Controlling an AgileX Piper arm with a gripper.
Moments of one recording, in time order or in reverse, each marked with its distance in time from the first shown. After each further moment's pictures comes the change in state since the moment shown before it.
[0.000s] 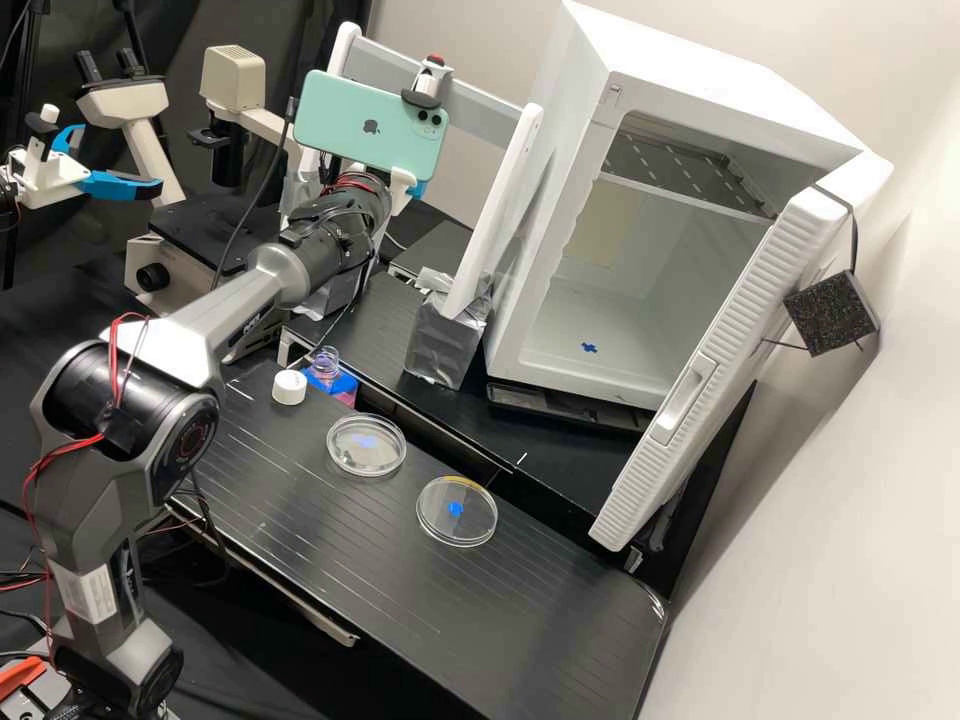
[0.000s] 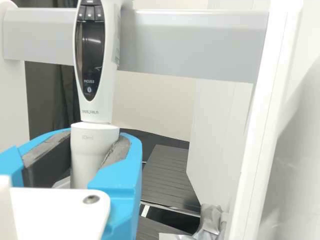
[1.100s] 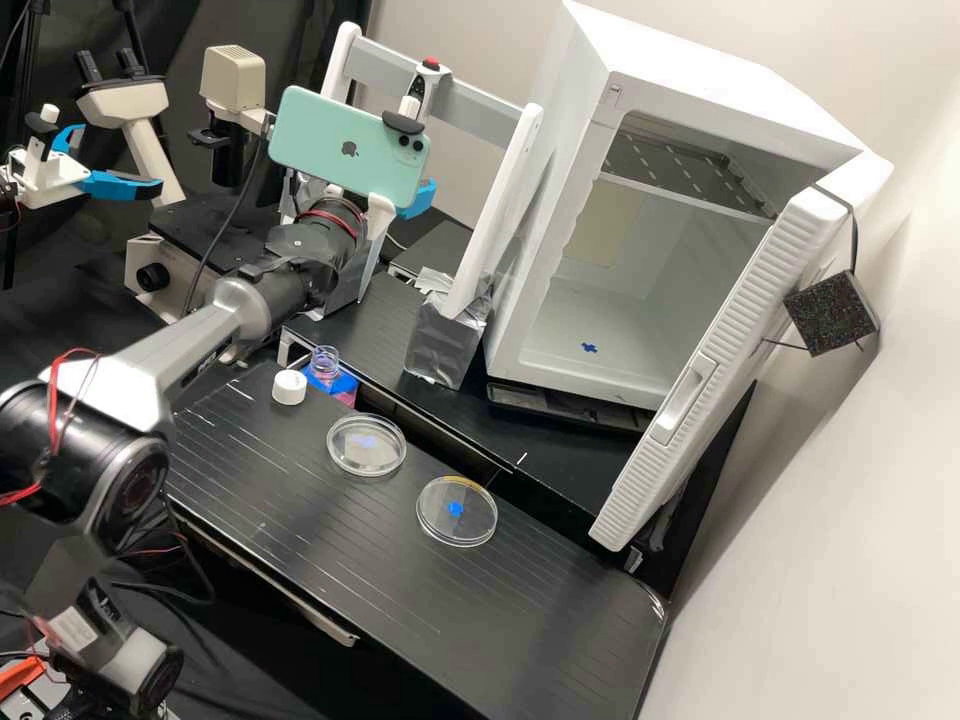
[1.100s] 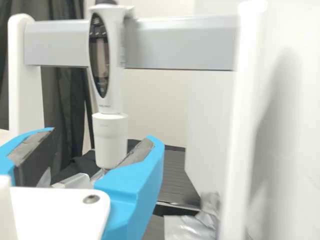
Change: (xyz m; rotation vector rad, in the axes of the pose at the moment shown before) arm -0.059 -0.016 0.008 0.057 0.003 0.109
